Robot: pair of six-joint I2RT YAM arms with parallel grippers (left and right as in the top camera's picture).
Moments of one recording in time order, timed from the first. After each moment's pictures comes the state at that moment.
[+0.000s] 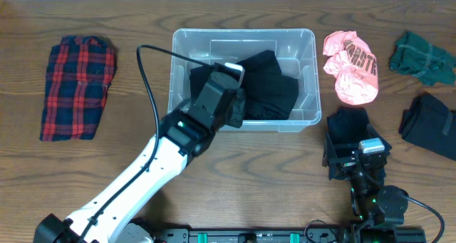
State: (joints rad) left arm -0.64 1.38 1.08 -0.48 -0.09 -0.31; right arm -0.05 0.01 0.01 -0.05 -0.21 -0.06
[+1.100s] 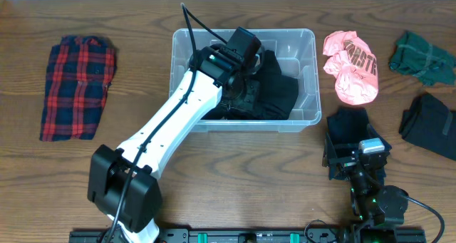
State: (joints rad) left arm -0.59 1.84 1.65 -1.09 0.16 -0.29; right arm -0.05 0.01 0.01 -0.05 -0.21 -0.06
